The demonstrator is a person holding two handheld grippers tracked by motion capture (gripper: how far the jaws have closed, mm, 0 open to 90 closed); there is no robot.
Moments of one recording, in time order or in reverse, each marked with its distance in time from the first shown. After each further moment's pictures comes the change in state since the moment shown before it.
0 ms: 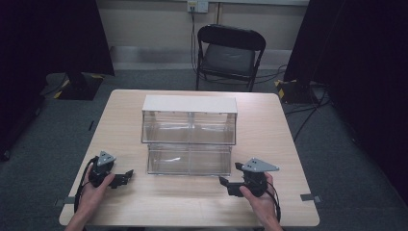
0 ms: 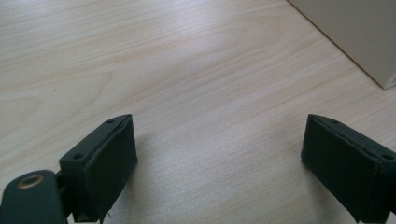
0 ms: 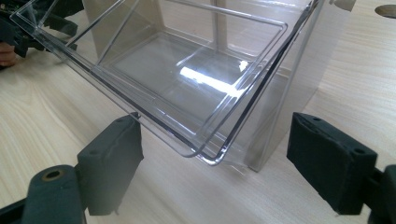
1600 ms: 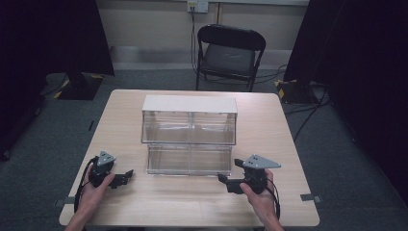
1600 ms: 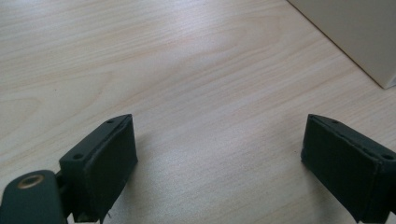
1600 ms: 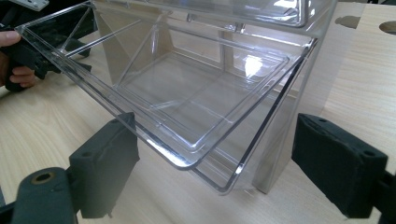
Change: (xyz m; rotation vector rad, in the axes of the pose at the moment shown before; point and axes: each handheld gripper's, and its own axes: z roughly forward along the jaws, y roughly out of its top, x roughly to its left) left arm 0.000 0.000 0.000 0.000 0.000 0.000; right arm 0.001 0.012 -0.002 -0.052 0.029 0.021
